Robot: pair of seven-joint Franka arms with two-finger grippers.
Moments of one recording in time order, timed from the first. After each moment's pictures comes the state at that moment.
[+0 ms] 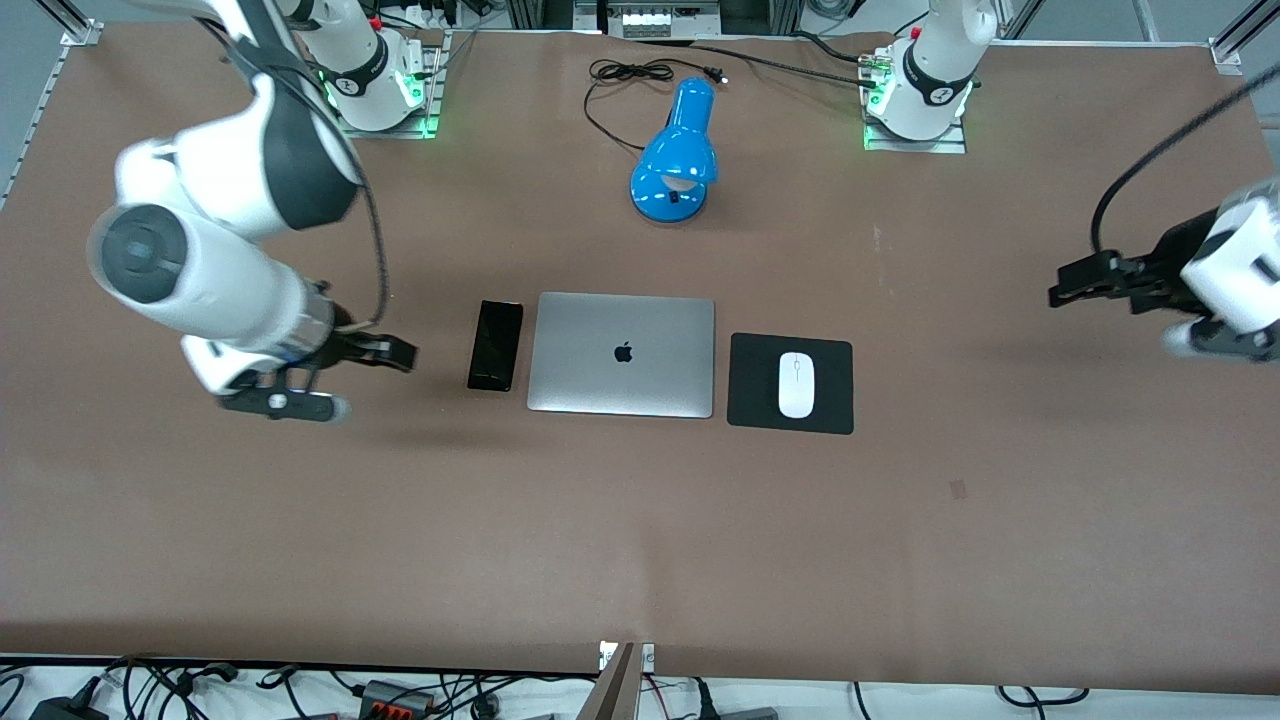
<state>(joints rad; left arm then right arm) 0.01 0.16 -0.01 -1.43 -0.10 1.57 0.01 0.20 0.40 0.09 -1.40 -0.01 1.73 0.36</state>
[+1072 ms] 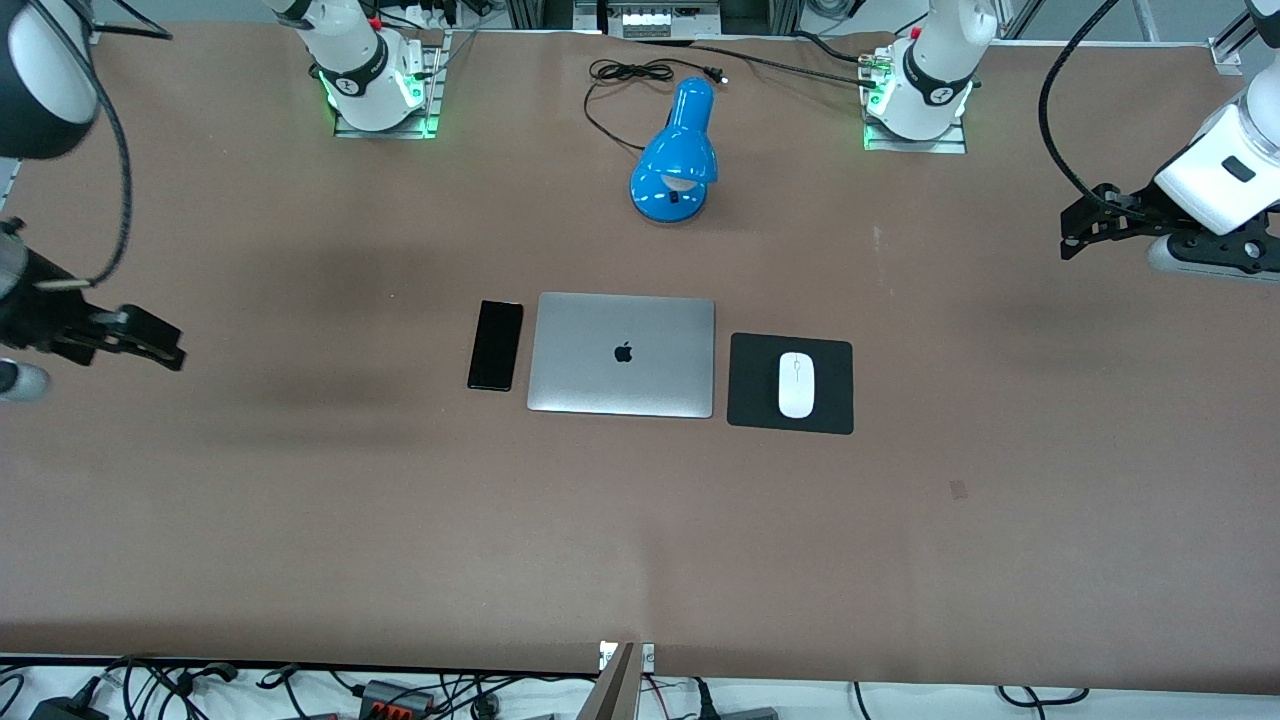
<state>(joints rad) -0.05 -0.01 0.00 -1.64 0.03 1.61 0.07 0.01 0.29 0.02 -1.28 -0.04 1.66 0.07</state>
